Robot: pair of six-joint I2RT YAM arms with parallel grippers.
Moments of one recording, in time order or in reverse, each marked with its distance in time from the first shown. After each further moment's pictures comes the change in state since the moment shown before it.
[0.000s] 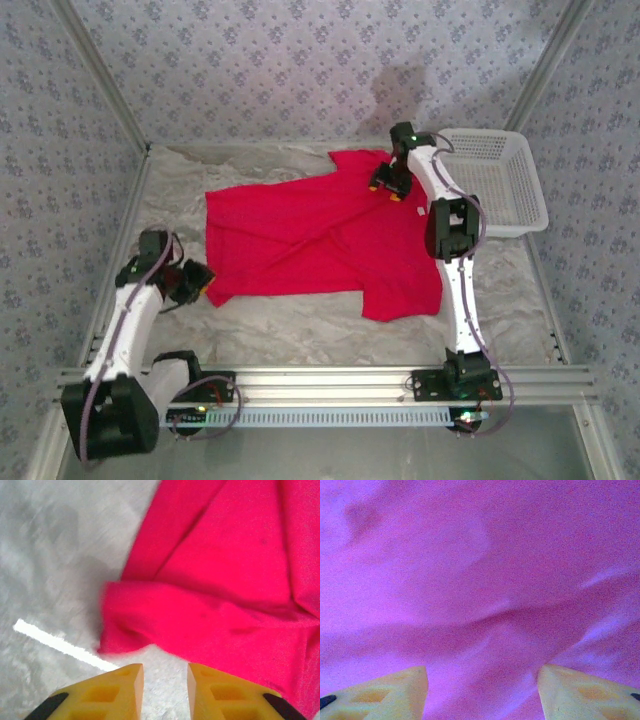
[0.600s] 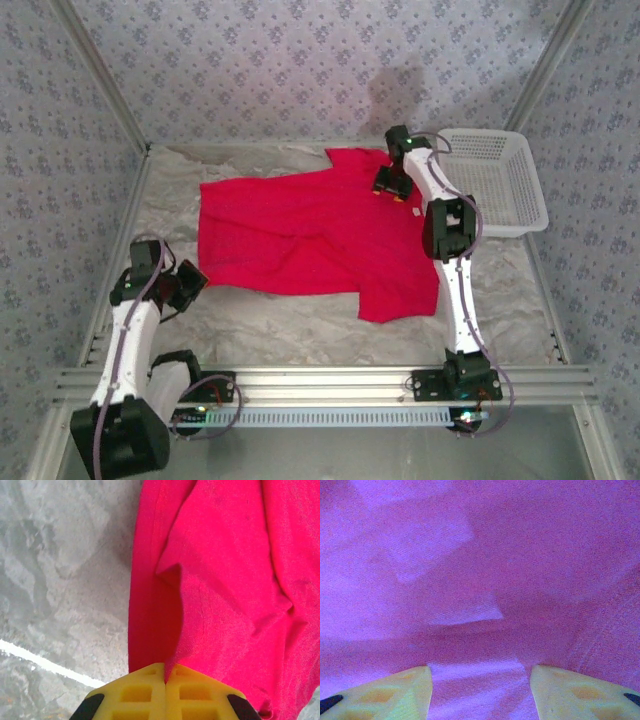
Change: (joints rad) left arm 0.102 -0.180 -0.129 0.023 0.073 0.006; right arm 0.001 0.040 0.009 0.012 0.172 -0.018
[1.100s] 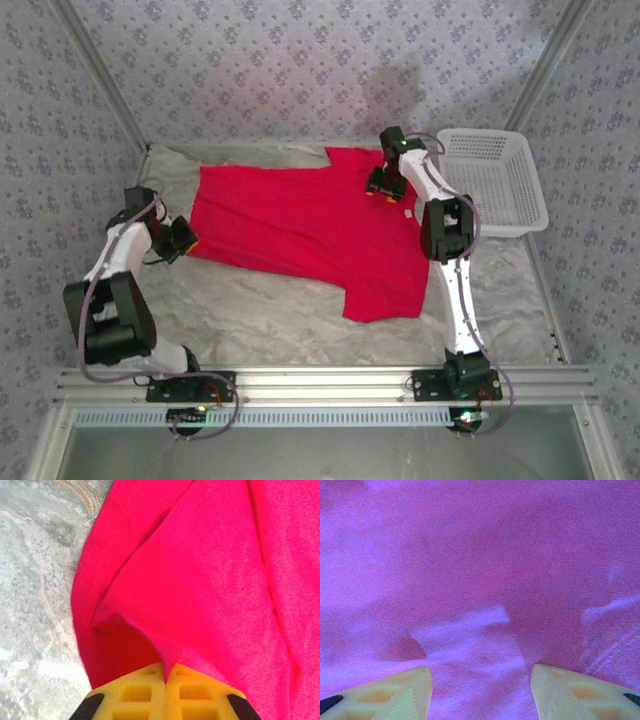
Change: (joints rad) left arm 0.065 0.607 0.404 0.105 0.005 0.245; right arm 0.026 -0.025 -0.048 0.037 -0.053 -0.006
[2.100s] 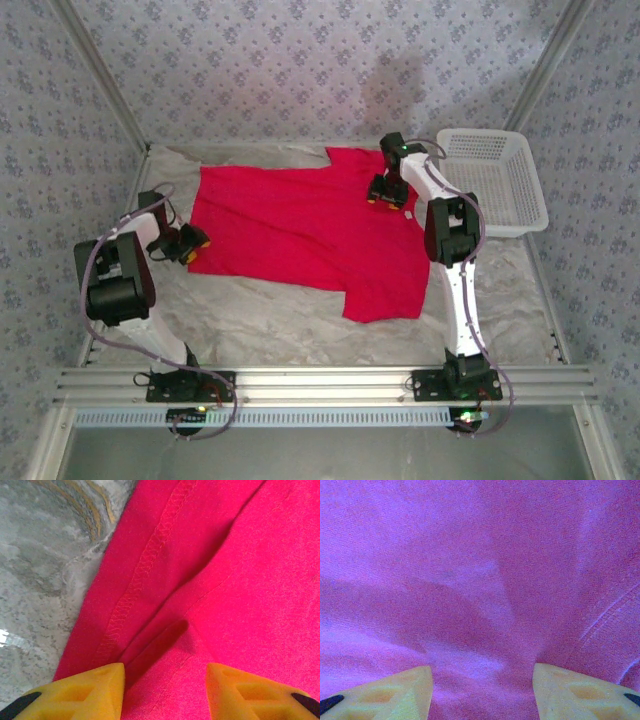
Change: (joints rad) left arm 0.002 0.312 0.057 0.099 0.016 0.047; right arm 0.016 -0.116 -0.203 0.055 0.003 -0.022
